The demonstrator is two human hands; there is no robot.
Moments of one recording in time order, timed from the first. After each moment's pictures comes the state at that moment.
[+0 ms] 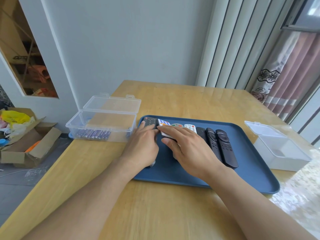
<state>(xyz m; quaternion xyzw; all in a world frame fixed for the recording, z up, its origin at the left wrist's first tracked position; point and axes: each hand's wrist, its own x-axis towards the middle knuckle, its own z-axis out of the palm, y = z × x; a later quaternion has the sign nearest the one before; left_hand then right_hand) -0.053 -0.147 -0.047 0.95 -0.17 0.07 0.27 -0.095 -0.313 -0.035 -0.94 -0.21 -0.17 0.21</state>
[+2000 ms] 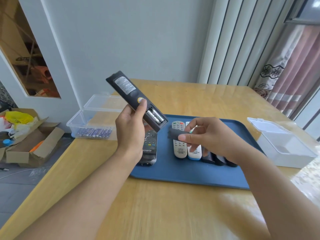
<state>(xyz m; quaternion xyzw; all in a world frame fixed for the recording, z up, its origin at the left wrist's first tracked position) -0.060 -0.151 -0.013 0.55 -0.01 0.15 0.82 -0.103 -0.347 0.015 -0.87 -0.04 0.04 0.49</state>
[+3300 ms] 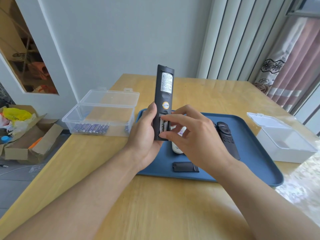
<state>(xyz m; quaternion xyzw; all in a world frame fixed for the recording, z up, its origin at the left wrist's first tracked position) -0.087 -0.170 -0.007 0.46 -0.05 -0.13 0.87 -0.111 -0.309 -0.013 -0.89 -0.18 -0.25 0.34</state>
